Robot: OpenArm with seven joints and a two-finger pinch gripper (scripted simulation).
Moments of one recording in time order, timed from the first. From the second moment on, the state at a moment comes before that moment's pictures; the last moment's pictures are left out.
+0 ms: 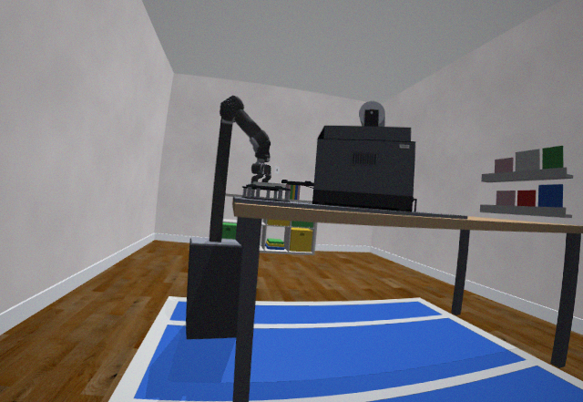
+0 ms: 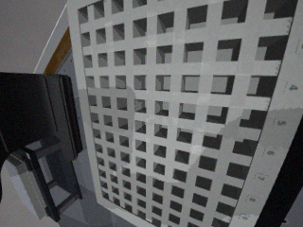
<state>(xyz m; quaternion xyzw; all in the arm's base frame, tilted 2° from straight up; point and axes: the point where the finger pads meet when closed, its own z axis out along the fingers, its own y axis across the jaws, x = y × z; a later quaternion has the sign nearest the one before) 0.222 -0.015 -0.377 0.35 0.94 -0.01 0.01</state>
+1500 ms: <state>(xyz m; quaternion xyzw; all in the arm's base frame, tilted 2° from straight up) 0.219 -0.016 -0.379 0.35 0.94 -0.02 0.01</state>
